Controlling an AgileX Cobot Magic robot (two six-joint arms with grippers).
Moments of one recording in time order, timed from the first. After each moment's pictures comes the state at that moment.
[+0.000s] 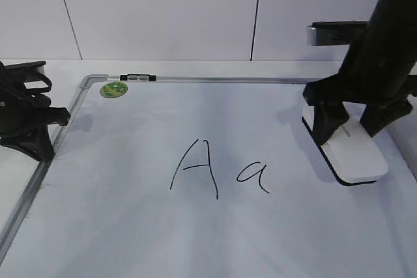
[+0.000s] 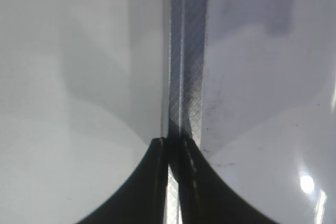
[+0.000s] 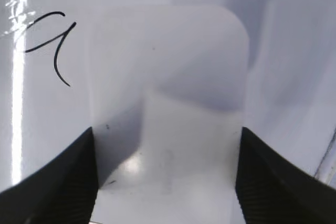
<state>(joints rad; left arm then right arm) -0.09 1.93 -1.20 -0.20 0.81 0.00 0.31 1.72 -1.36 0.03 1.22 0.04</state>
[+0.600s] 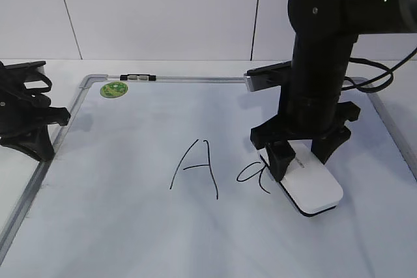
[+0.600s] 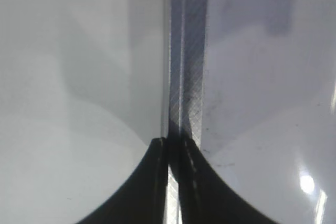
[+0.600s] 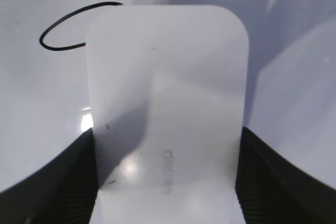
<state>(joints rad) -0.09 1.93 -1.20 -0.20 0.81 0.00 0.48 1.92 -1.42 -0.02 1.22 0.07</state>
